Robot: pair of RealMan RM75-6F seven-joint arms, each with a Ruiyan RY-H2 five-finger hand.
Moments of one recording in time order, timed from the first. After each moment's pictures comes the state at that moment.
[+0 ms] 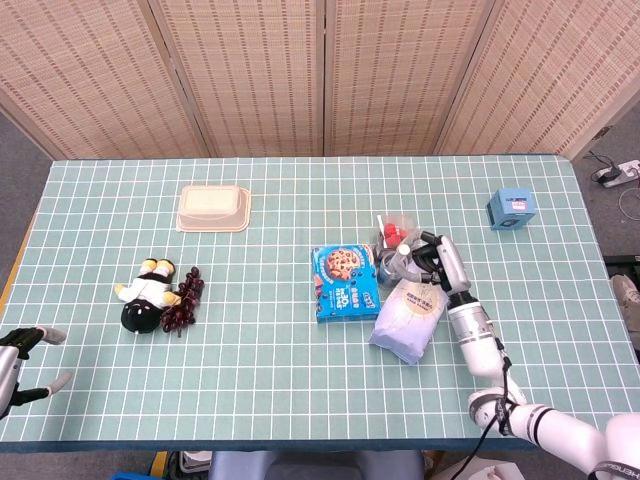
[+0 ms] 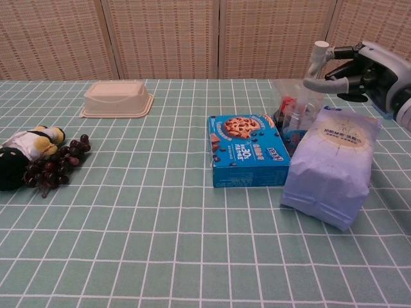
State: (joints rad) left arm -0.07 -0.98 -0.01 -1.68 1.54 1.49 -0.14; right arm 0.58 -1.65 0.30 -1.18 -1.32 1.10 0.77
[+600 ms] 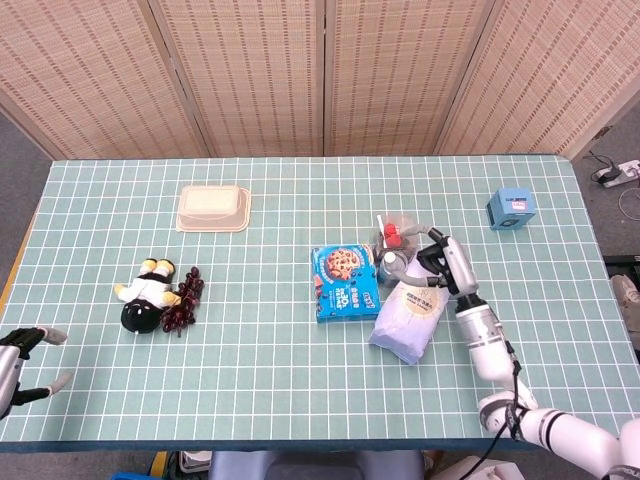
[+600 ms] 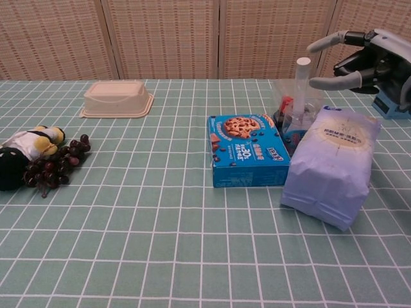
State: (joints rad) left arm -0.07 -0.98 -0.01 -1.67 1.54 1.48 -0.14; right arm 0.55 -1.59 0.28 -1.24 -1.39 1.18 0.77
